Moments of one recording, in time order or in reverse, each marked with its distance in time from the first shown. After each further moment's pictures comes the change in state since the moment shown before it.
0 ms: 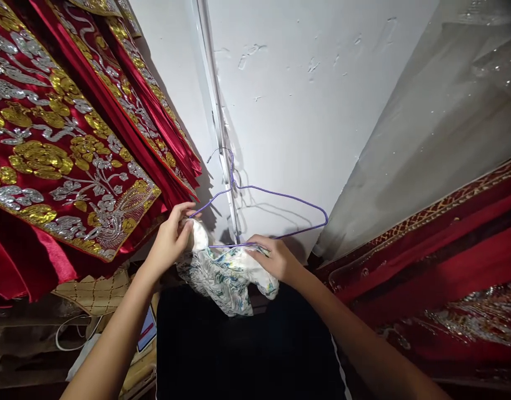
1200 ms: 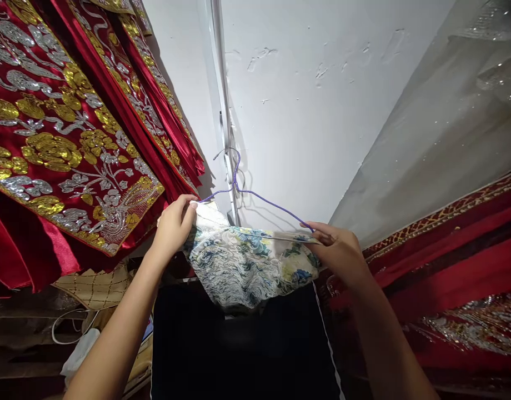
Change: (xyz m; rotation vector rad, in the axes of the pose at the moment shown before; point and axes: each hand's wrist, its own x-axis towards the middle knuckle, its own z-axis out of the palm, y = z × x) left_hand 0.025 0.005 0.002 0.201 0.114 -0.084; right_hand -0.031 0.022 -0.077 0.201 0.443 0.338
